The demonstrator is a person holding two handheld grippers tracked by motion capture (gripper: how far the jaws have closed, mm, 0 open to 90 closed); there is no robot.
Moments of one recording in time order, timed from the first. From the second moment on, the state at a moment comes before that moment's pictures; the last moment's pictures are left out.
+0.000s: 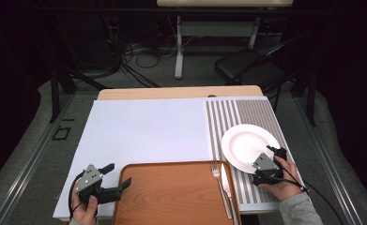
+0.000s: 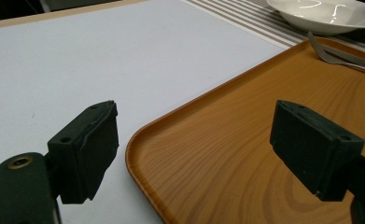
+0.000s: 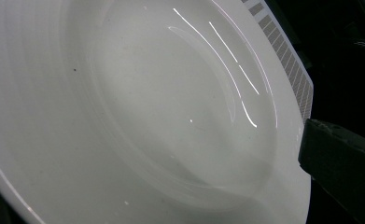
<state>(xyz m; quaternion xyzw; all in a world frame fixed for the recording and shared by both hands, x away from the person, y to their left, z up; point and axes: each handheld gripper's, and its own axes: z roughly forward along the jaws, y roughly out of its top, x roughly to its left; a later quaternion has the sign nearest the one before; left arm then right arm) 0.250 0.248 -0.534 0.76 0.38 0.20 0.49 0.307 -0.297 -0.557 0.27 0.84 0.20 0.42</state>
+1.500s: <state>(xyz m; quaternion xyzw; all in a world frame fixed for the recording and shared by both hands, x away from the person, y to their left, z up) 0.250 0.250 -0.534 0.76 0.38 0.20 0.49 0.326 -0.277 -0.510 0.23 0.91 0.17 0.31</state>
